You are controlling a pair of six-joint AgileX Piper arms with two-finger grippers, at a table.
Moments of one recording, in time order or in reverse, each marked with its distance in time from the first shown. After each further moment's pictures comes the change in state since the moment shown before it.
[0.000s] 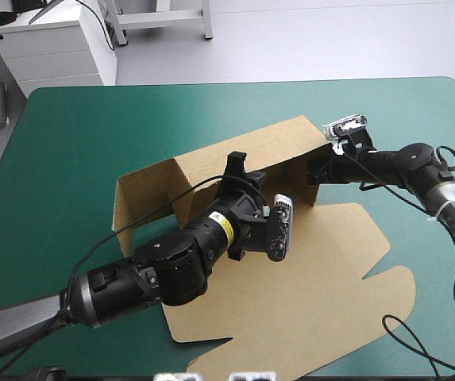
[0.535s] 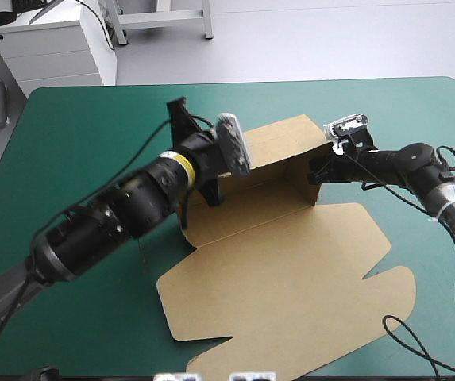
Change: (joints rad) left arm 0.266 -0.013 -0.196 -0.263 0.035 0.026; right arm 0.001 -0.014 0.001 -0.020 -0.027 0.007
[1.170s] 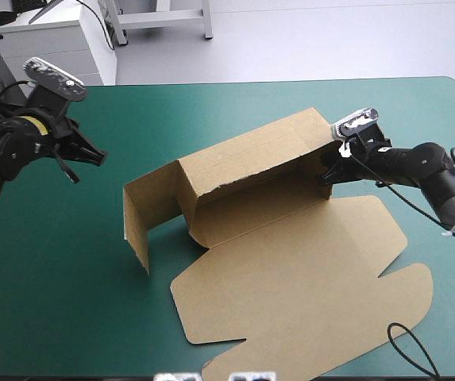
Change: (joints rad) left arm 0.712 -0.119 -0.109 -0.480 0.326 0.032; right arm 0.001 -0.119 0.004 -0.168 -0.026 0.068
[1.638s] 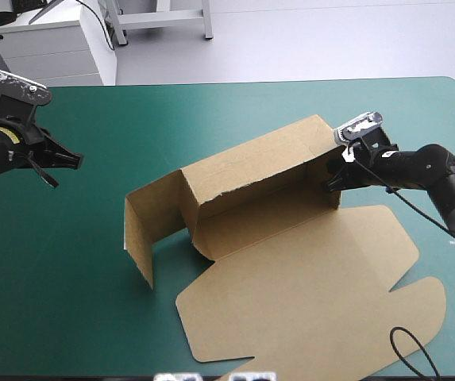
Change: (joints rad) left arm 0.125 -0.047 0.054 -0.027 0.017 -0.050; right arm 0.000 -0.060 0.001 -0.167 0.072 0.156
